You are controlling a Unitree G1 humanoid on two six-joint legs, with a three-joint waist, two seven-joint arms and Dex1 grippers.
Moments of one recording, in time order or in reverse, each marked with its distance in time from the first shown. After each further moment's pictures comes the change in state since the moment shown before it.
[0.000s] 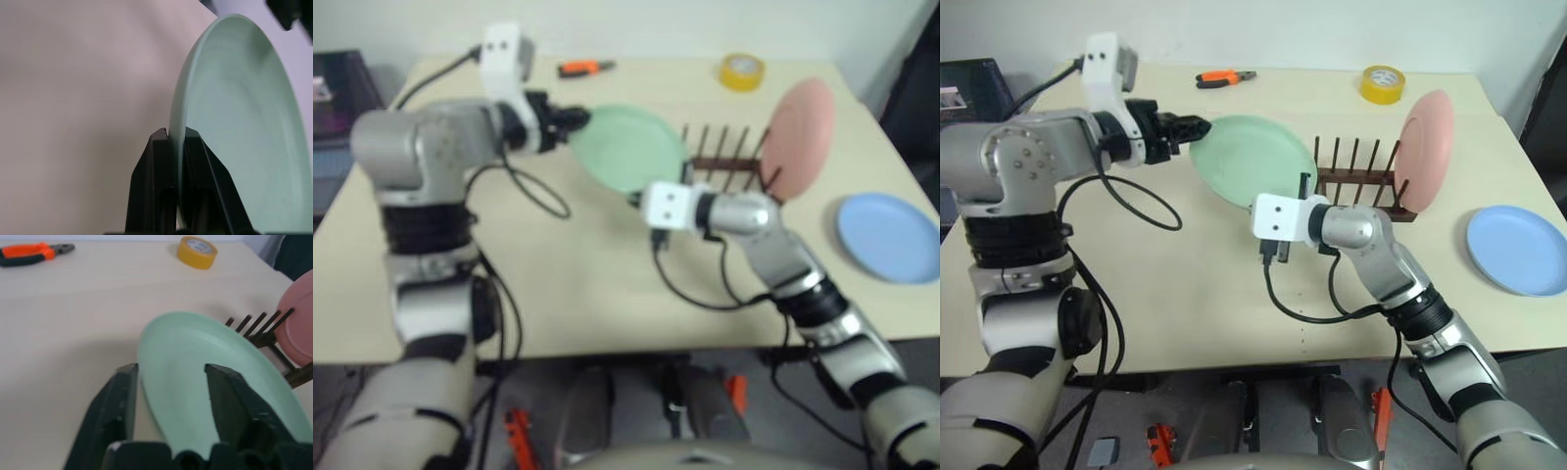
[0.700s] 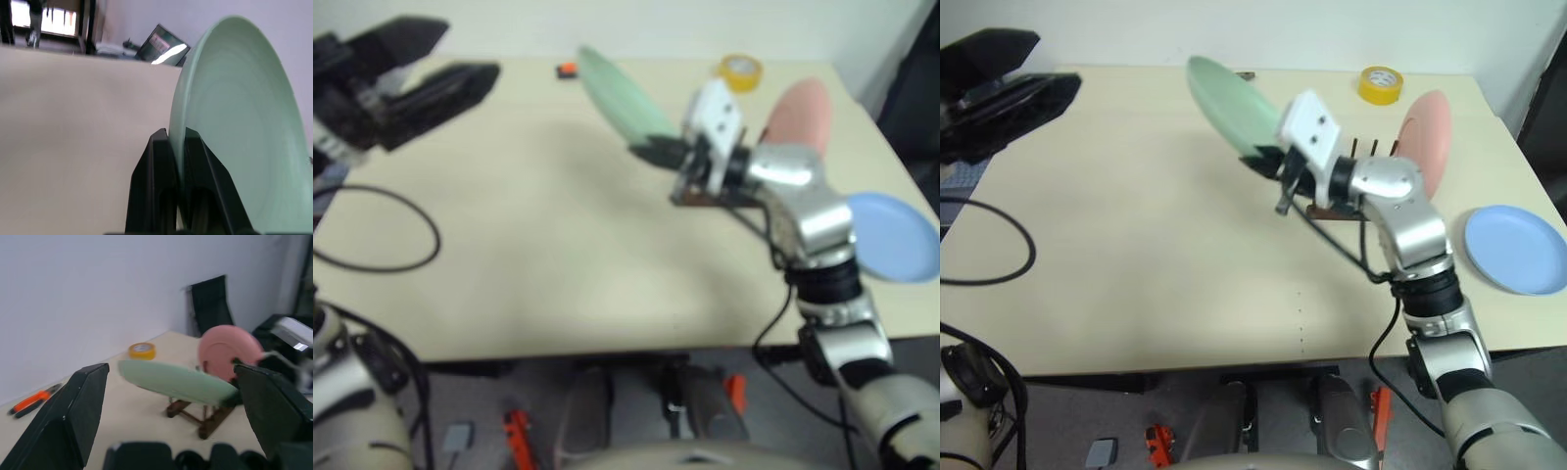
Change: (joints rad) left arm 0.398 0.369 0.447 -0.445 -0.378 -0.220 -0.462; right arm -0.112 0.056 -0.342 -0.087 0.473 0.397 0.079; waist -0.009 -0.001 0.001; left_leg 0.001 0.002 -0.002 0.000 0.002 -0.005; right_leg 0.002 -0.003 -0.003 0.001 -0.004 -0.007
